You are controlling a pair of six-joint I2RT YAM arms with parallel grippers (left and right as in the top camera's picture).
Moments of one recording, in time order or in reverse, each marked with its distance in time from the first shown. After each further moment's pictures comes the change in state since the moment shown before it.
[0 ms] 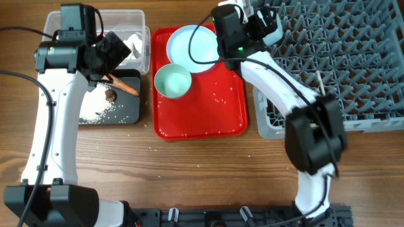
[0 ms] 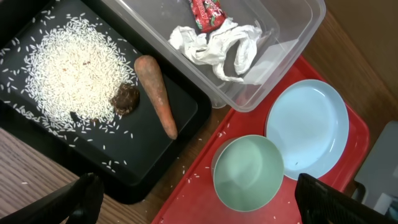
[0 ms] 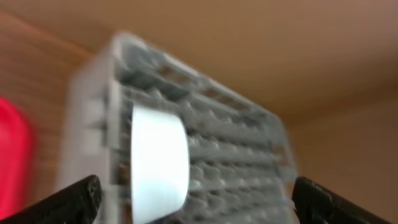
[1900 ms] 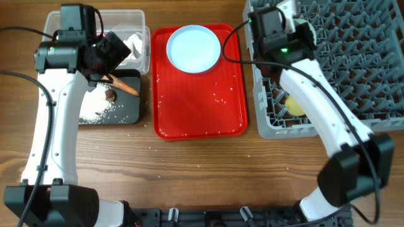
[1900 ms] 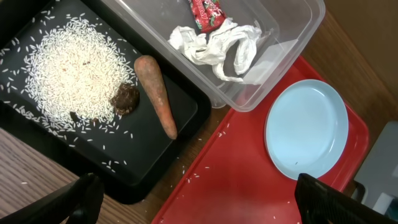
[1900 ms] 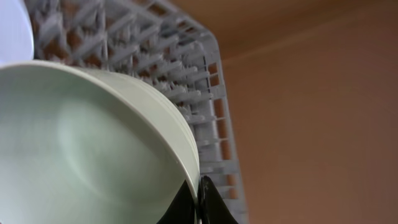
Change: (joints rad) left arm 0.000 0.000 0.000 0.000 0.000 0.000; right arm -0.111 -0.273 -0.116 -0.422 0.187 0.033
